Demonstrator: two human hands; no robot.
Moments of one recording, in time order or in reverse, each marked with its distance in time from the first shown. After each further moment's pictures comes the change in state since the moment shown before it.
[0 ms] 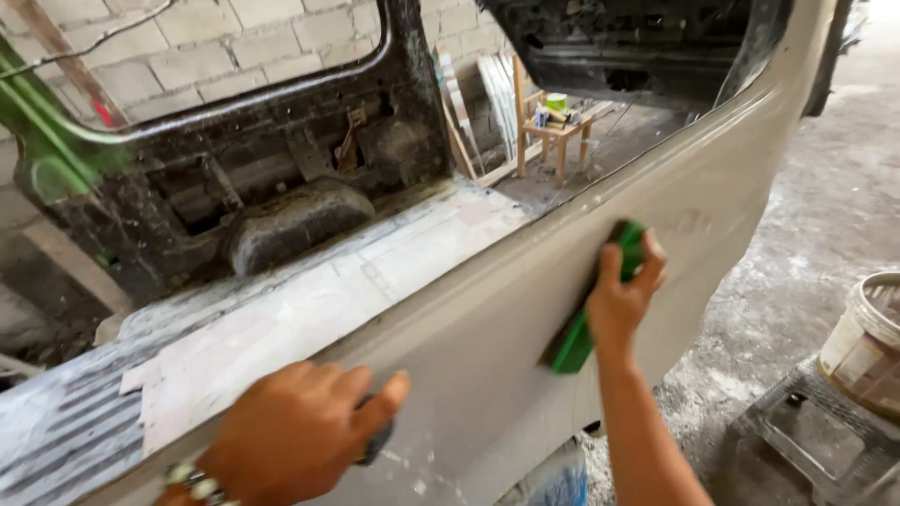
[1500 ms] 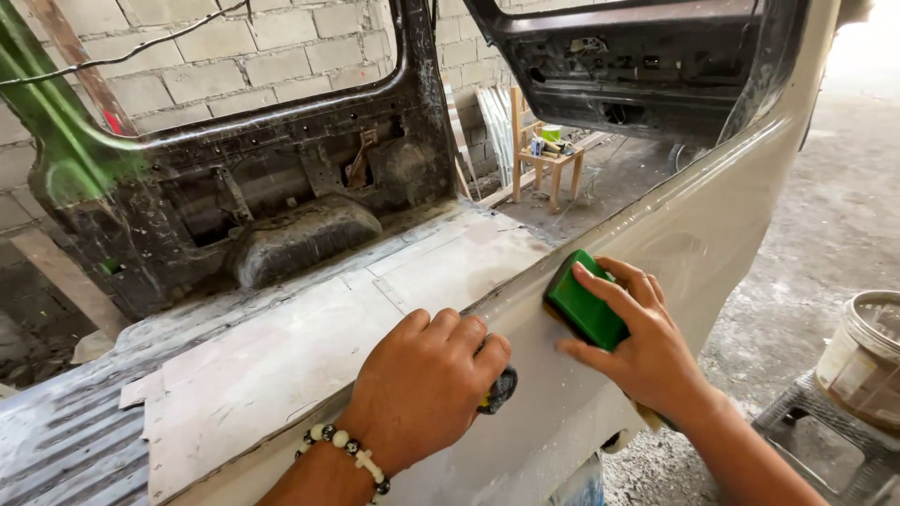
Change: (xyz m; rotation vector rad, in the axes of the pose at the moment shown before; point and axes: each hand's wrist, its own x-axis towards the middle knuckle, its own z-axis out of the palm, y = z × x) left_hand -0.002 -0.005 -0.010 -0.114 0.426 -0.003; right_hand -0.046 -0.169 -0.046 -0.234 -0.787 -0.508
